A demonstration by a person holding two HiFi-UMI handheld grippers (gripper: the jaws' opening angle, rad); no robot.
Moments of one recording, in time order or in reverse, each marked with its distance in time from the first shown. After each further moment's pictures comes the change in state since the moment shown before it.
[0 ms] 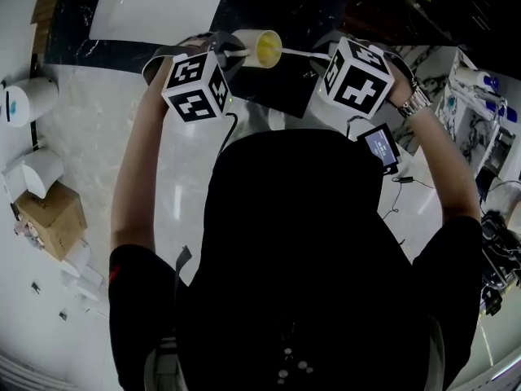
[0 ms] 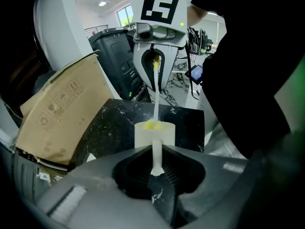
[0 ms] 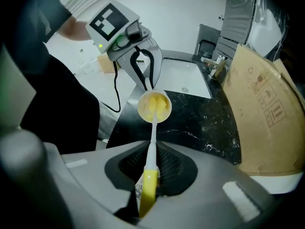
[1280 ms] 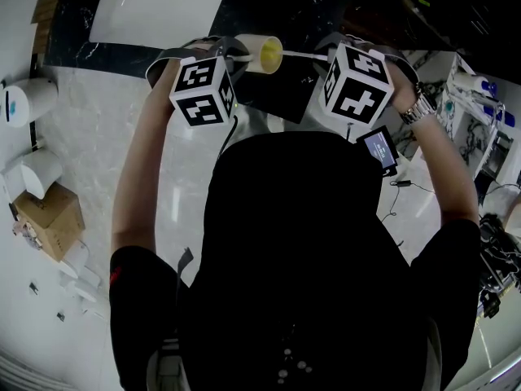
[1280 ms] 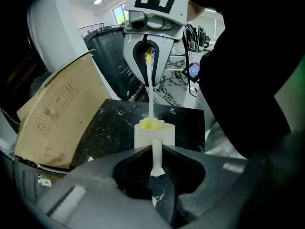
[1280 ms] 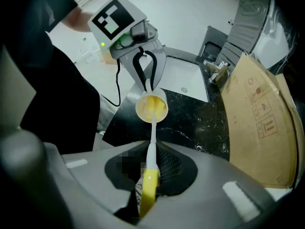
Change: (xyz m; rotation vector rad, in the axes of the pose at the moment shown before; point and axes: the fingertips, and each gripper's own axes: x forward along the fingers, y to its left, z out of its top) left arm 0.004 -0.001 0.008 0.032 0.030 -0.013; right arm -0.014 -0.009 -0.001 -0.088 0.053 -0.047
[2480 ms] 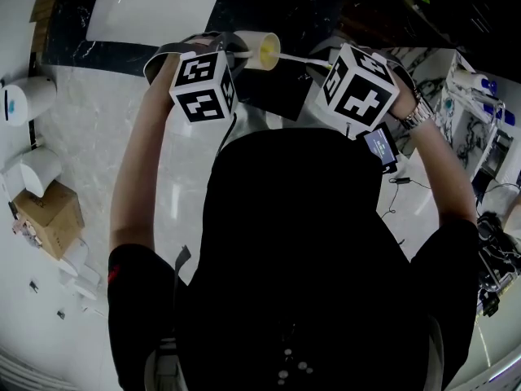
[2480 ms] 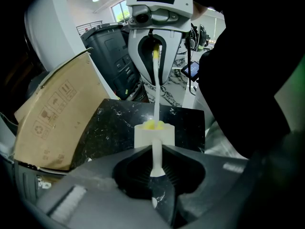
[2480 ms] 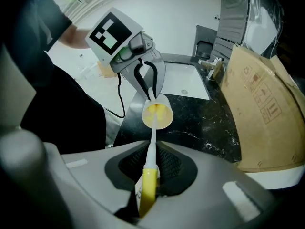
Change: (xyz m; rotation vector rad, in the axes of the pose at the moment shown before) left arm 0.002 0.001 0.005 0.005 0.024 -0.017; right arm -0.005 0.015 0.007 0.123 -0.086 0.067
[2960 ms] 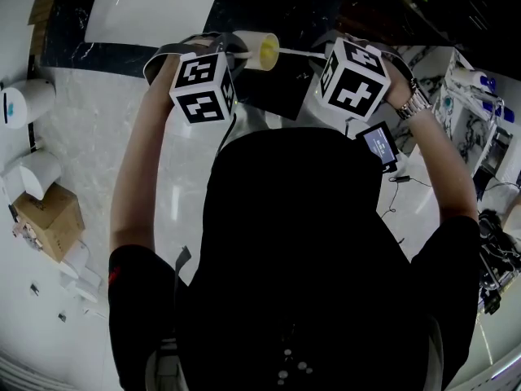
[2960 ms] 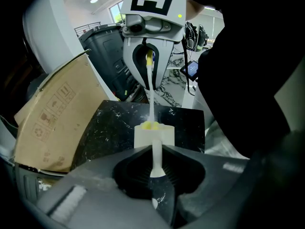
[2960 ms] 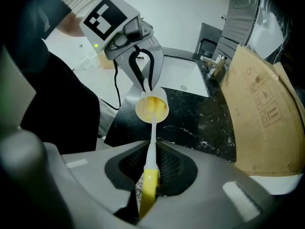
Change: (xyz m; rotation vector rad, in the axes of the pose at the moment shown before) left arm 0.002 -0.002 0.003 0.019 -0.002 0.003; right arm 0.012 -0.014 -0.013 -0.055 0.068 -0.042
